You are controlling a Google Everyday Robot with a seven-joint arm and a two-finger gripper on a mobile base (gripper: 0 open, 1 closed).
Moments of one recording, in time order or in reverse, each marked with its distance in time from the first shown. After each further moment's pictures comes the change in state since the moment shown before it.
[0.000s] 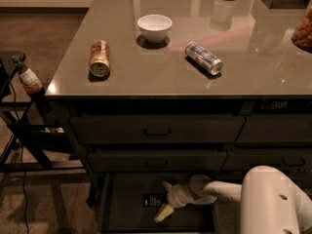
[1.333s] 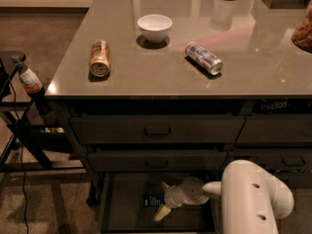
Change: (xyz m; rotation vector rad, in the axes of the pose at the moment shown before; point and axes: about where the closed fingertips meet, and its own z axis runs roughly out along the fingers) arm 0.033 -0.023 0.039 0.074 0.117 -0.050
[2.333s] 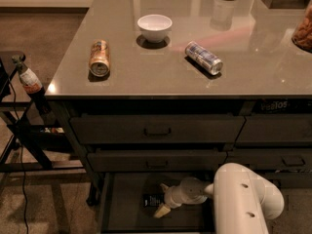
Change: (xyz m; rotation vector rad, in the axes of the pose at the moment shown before) arm 0.018 -0.006 0.026 -0.033 0.016 0.005
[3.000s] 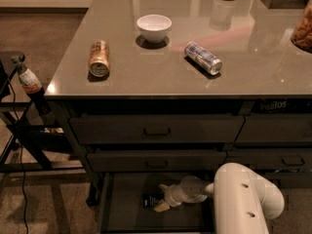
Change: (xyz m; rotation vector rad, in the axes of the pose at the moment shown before) arm 0.000 0.000 0.000 0.000 0.000 0.000
